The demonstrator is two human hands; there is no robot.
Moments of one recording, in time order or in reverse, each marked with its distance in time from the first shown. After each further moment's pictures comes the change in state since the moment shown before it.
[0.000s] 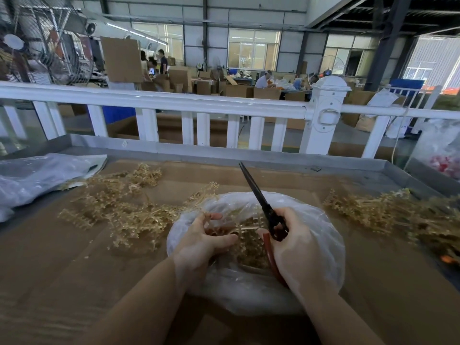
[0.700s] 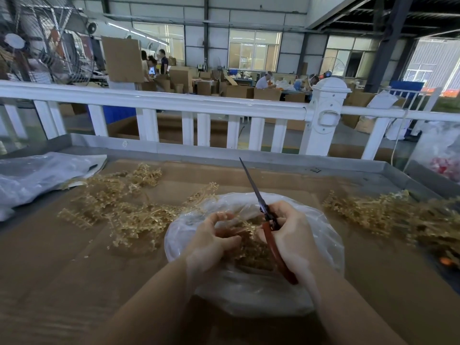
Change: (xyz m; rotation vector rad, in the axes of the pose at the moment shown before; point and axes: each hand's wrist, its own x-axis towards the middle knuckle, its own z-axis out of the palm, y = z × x) left_hand -0.004 0.001 0.013 0.153 -0.081 0.013; right_hand 0.026 -0.014 -0.007 0.217 -0.216 0.240
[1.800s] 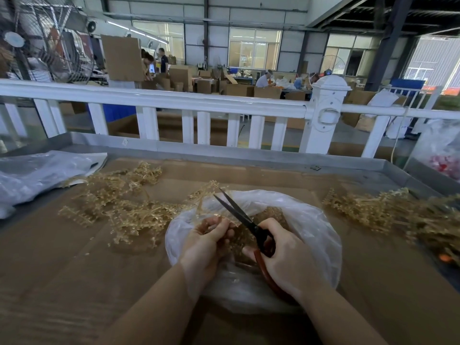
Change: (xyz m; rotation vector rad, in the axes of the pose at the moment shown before) left_hand 0.002 -0.009 0.006 -0.490 0.212 -0.112; right_hand -0.028 0.017 0.000 -0.368 -0.103 -0.247
